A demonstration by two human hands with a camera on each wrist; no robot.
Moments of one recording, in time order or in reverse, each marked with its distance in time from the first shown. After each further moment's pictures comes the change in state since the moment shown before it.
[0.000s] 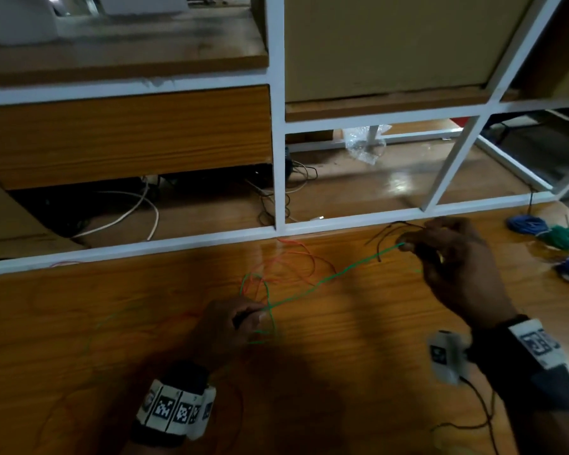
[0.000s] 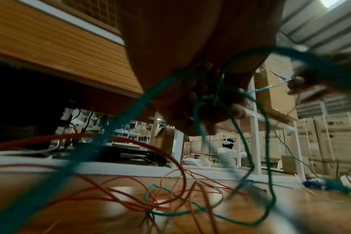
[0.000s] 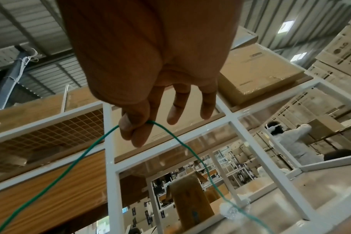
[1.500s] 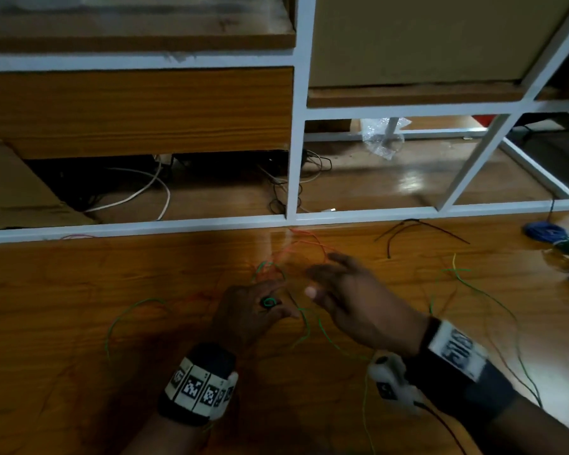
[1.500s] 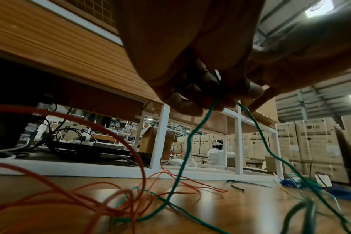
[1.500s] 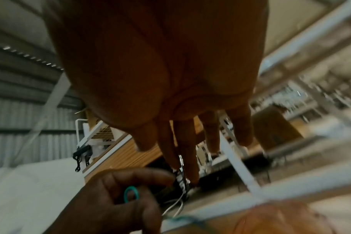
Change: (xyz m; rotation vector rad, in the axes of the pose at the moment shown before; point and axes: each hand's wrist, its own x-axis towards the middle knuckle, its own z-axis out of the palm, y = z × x) left_hand 0.006 0.033 0.013 -0.037 0.045 -0.152; right_hand -0.003 -0.091 0.070 0.024 -0.807 -0.098
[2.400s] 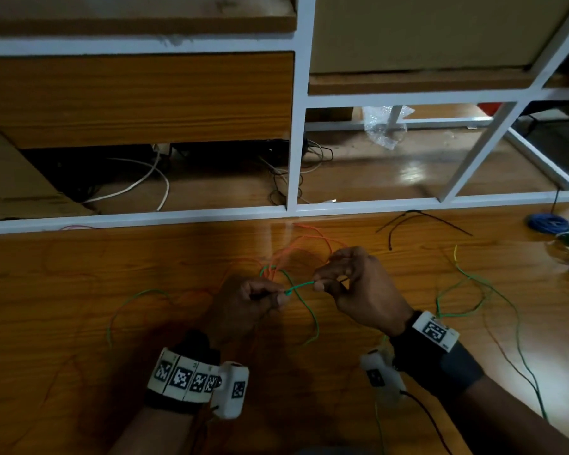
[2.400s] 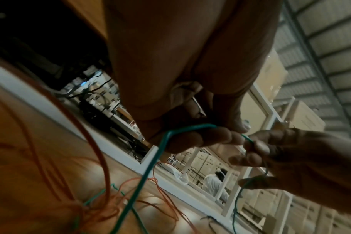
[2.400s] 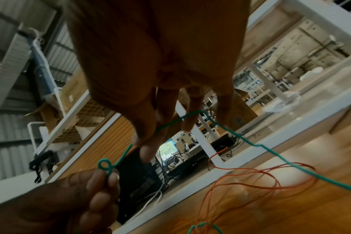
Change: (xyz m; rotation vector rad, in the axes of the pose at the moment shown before) left_hand -0.003 -0.004 -0.006 -0.579 -0.160 -0.151; right_hand 0.013 0.031 0.036 0.346 0.340 0.036
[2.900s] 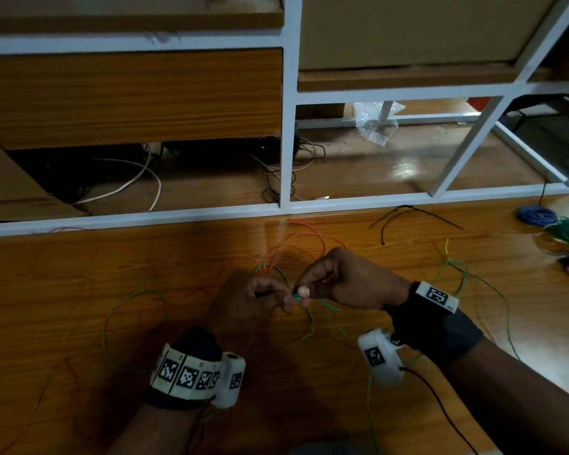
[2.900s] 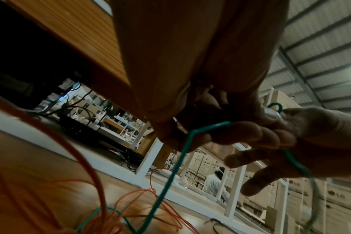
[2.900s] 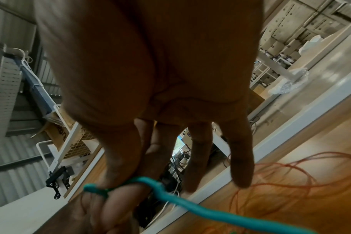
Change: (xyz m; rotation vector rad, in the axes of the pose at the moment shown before) left_hand 0.006 0.003 0.007 0.048 -0.153 0.112; right_hand 0.018 -0.015 -0.024 0.305 -0.534 0.064
